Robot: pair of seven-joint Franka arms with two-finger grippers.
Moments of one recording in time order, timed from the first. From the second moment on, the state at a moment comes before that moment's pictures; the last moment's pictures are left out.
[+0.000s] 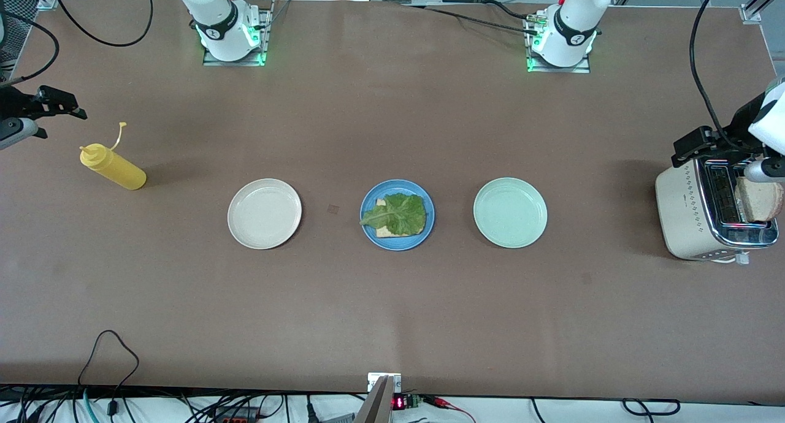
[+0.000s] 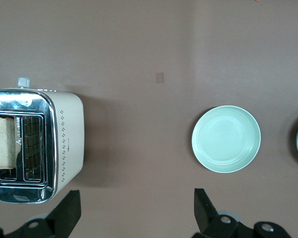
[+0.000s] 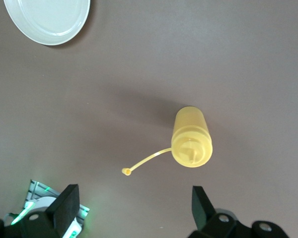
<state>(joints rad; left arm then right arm) 0.07 0.09 -0.06 -1.55 0.02 1.63 -0.03 -0.30 -0.01 -0.02 -1.91 -0.01 1.69 -0.80</state>
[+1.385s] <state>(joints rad) 0.07 0.09 -0.06 -1.55 0.02 1.63 -0.03 -0.70 0.29 -0.02 -1.94 0.38 1.86 -2.08</state>
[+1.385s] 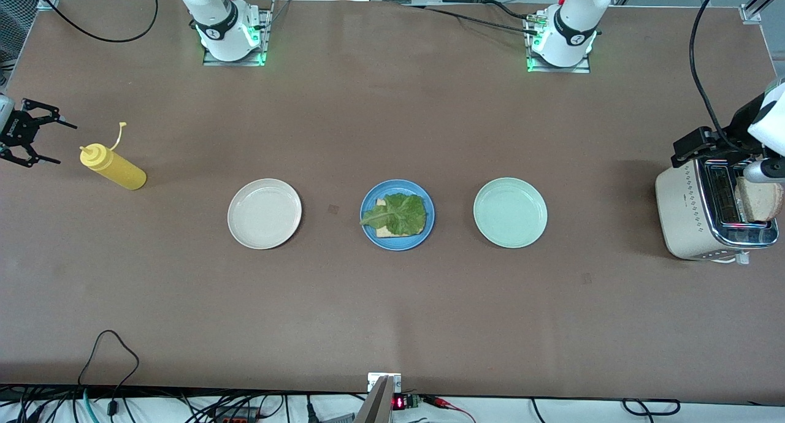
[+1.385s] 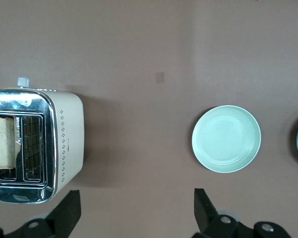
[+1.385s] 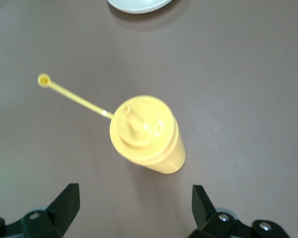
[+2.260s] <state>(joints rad) 0.07 0.09 -0.06 -1.55 0.02 1.63 -0.03 -0.85 0.61 -0.01 -1.87 0.68 1.77 -2.49</state>
